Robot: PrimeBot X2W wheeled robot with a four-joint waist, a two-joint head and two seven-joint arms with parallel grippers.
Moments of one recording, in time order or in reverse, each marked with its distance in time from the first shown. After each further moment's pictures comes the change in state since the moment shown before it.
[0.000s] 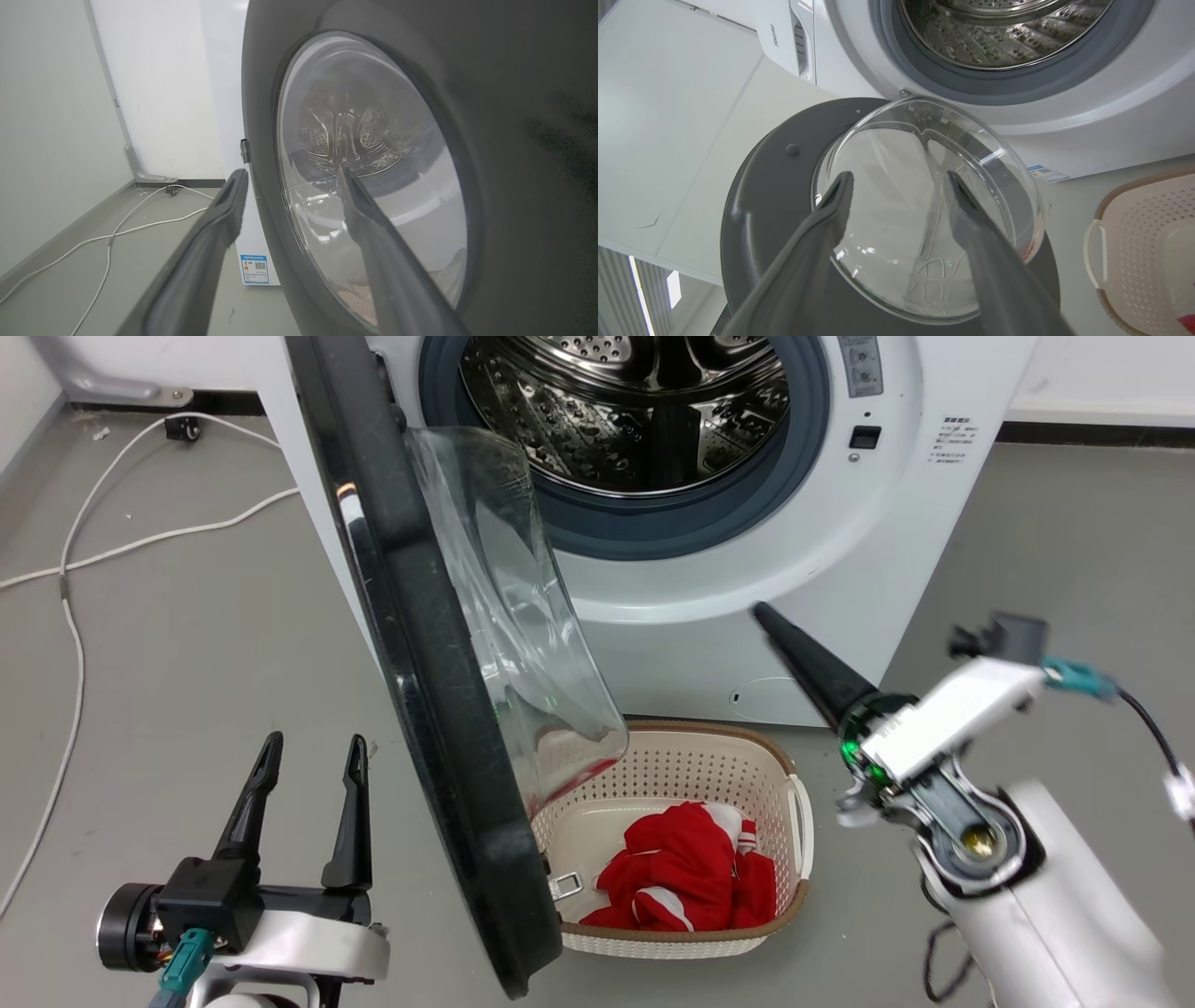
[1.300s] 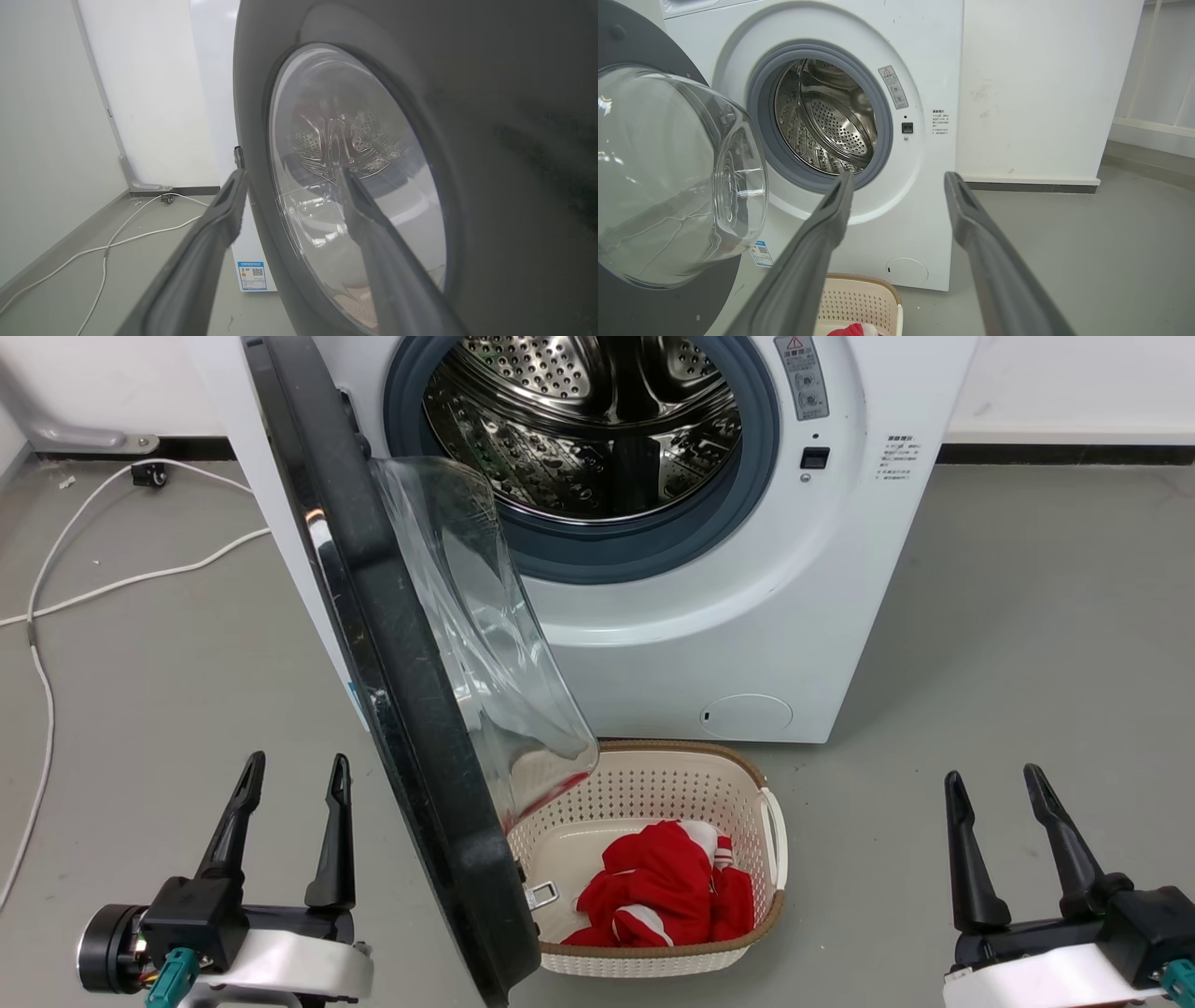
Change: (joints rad) left arm 0.037 0.017 0.021 -0.014 0.006 0.000 0.000; right arm 0.594 0.104 -0.391 -0.394 -1.406 0.000 -0.507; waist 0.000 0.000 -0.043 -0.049
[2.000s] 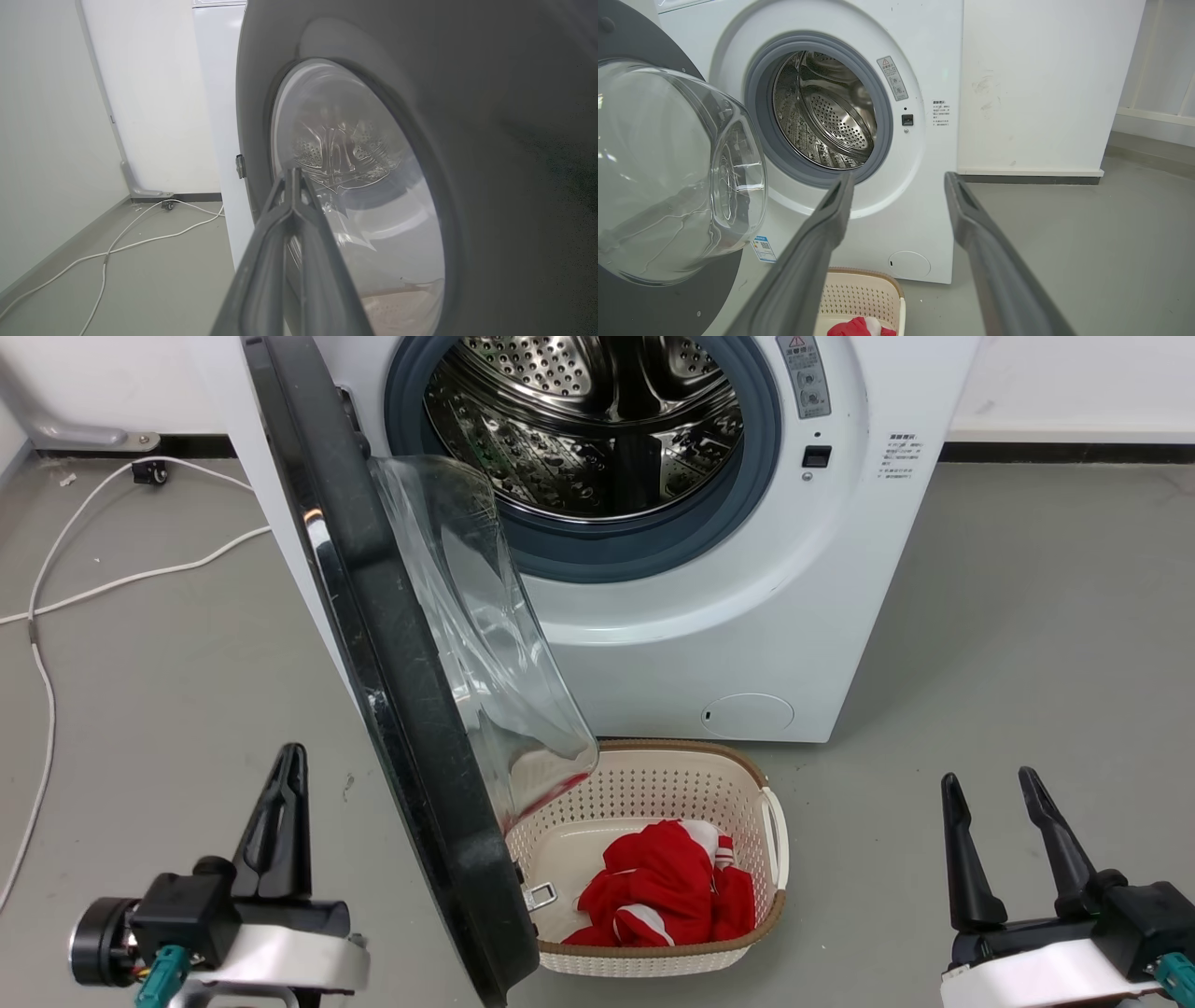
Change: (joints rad) left arm -0.001 -0.002 0.001 -0.016 -0.005 0.000 0.000; right arm -0.015 0.000 -0.001 0.038 0.014 0.000 0.000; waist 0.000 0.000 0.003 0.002
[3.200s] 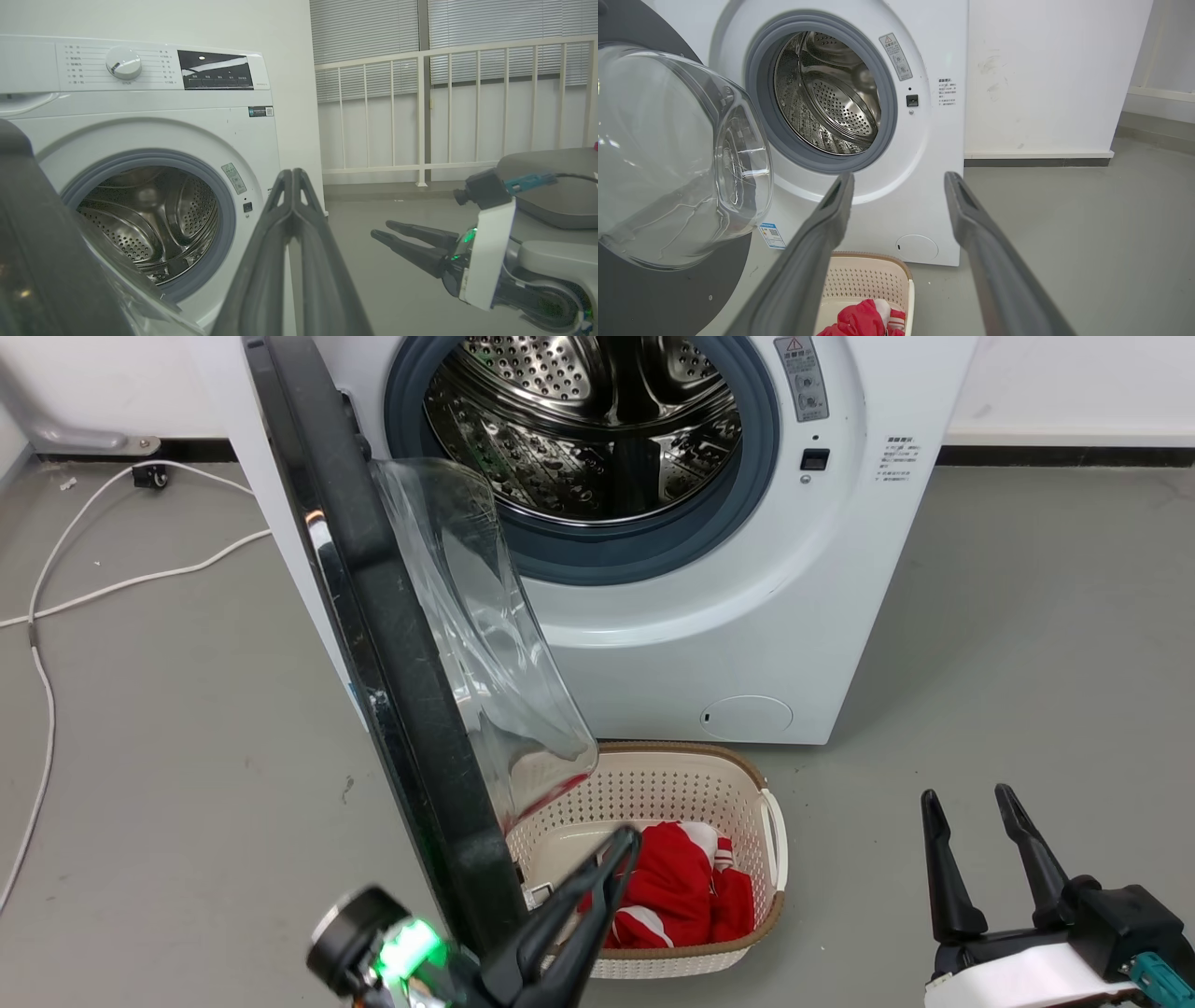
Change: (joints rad) left arm 0.065 0.138 -0.557 -0.446 -0.041 0.000 0.000; right arm -0.007 0.000 0.022 0.064 0.023 0.000 0.000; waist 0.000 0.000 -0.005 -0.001
